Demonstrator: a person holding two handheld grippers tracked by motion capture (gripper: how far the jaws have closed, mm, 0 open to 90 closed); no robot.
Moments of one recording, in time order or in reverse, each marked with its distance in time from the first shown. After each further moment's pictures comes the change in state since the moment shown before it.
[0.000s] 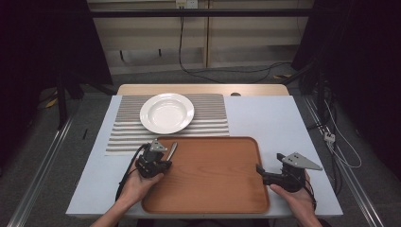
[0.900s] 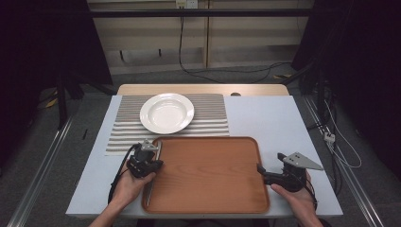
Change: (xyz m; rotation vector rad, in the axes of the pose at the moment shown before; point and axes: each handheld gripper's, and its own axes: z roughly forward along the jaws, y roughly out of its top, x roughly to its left) left arm 0.015 -0.011 -0.011 0.012 0.045 -0.060; right arm -0.002 0.000 -0.001 -0.006 0.001 0.002
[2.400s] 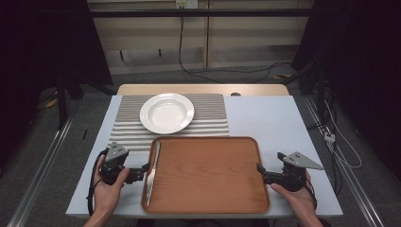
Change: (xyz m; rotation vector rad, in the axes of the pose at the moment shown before) left arm 0.028 -0.043 -0.052 -0.307 0.106 -0.103; right arm -0.001 0.001 0.001 -0.004 -0.003 0.002
